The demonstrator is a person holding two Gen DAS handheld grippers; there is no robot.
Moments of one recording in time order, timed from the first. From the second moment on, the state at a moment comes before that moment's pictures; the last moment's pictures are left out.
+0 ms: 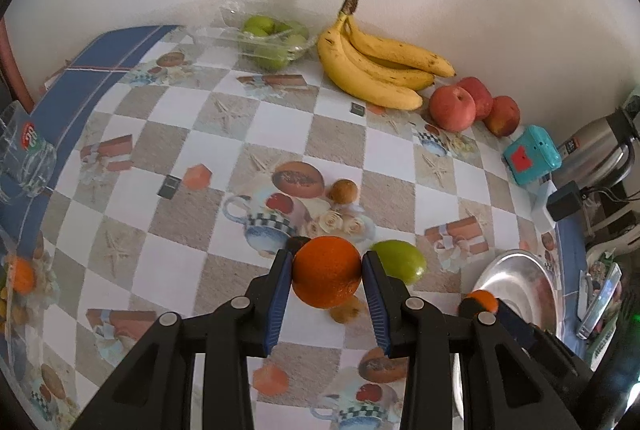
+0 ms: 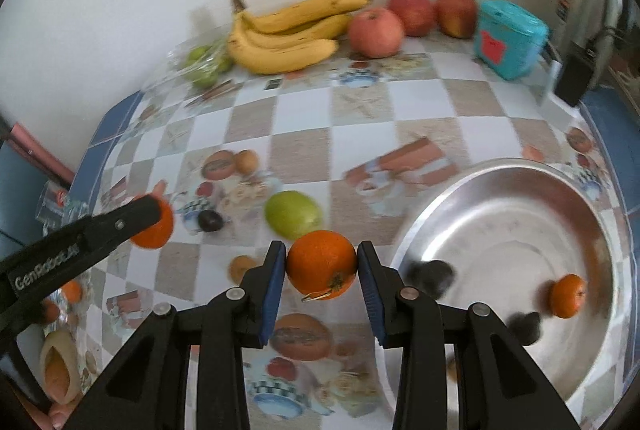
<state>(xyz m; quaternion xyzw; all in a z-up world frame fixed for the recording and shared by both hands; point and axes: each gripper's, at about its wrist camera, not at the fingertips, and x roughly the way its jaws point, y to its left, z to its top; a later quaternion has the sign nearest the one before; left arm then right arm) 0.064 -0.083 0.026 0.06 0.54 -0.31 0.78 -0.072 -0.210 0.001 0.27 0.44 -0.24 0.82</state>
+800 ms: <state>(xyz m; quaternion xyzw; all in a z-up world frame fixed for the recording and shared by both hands) -0.052 -0.170 0.019 0.17 0.53 -0.41 0.72 -0.188 -0.311 -0.004 0.34 0.43 -0.38 0.74</state>
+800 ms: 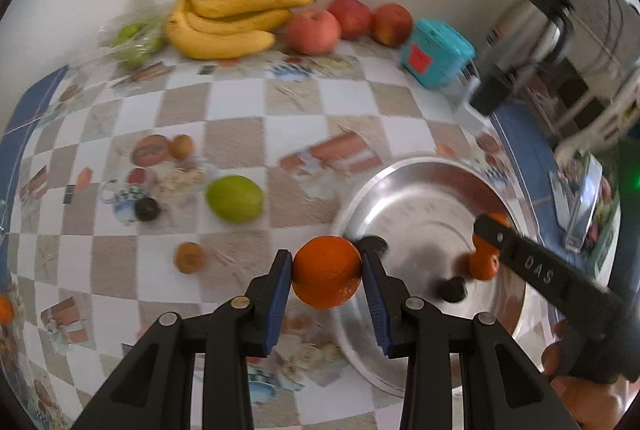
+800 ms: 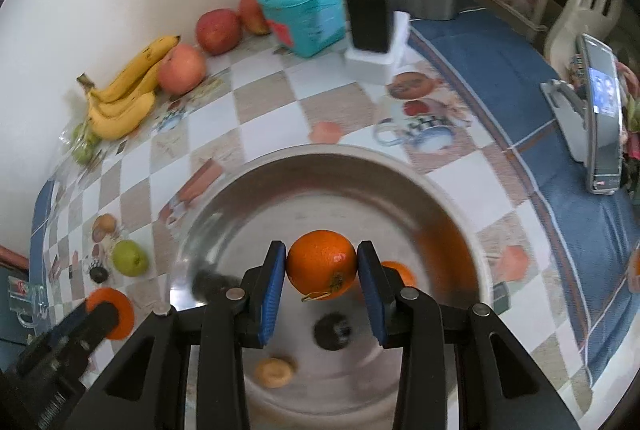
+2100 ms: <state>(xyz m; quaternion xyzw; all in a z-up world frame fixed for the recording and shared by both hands) -0.085 -0.192 -0.011 0.22 0.55 -0.42 0.69 -0.176 -0.308 -0.020 0.33 0.45 -0.35 0.75</state>
